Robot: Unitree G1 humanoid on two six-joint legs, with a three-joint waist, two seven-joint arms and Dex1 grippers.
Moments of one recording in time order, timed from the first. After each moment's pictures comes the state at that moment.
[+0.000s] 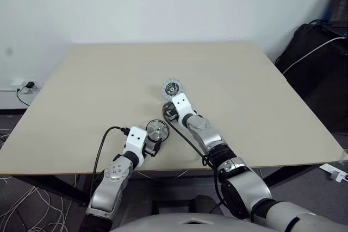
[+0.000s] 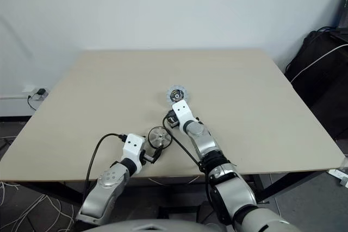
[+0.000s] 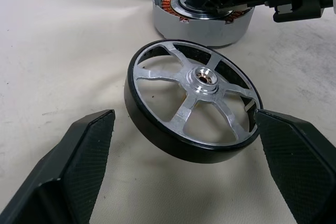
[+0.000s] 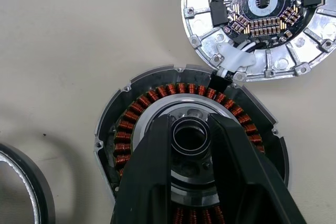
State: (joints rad) left arm 0.16 0.14 -0.21 -0.09 0.00 0.25 -0.28; right arm -0.57 0.03 0.19 0.74 -0.09 0.21 0.20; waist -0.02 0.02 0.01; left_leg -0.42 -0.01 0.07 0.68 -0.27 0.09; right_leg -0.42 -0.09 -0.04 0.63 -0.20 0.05
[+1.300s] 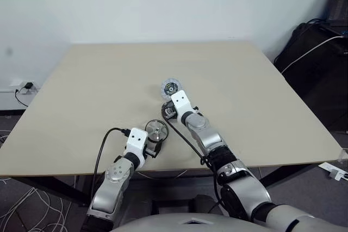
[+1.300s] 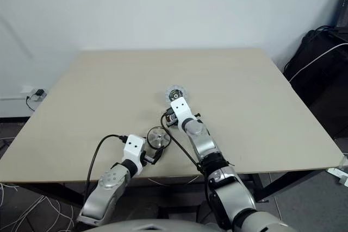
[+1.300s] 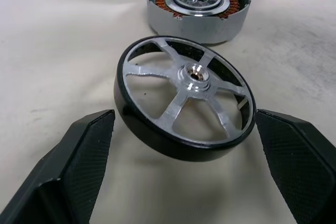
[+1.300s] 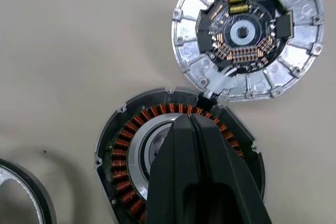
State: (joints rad) left arm 0.18 0.13 -0.21 -0.09 0.00 0.25 -0.27; right arm -0.54 0.04 0.20 0.62 -0.13 0.27 0.17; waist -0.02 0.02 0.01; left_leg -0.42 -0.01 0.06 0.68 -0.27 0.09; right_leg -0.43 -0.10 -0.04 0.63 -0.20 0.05
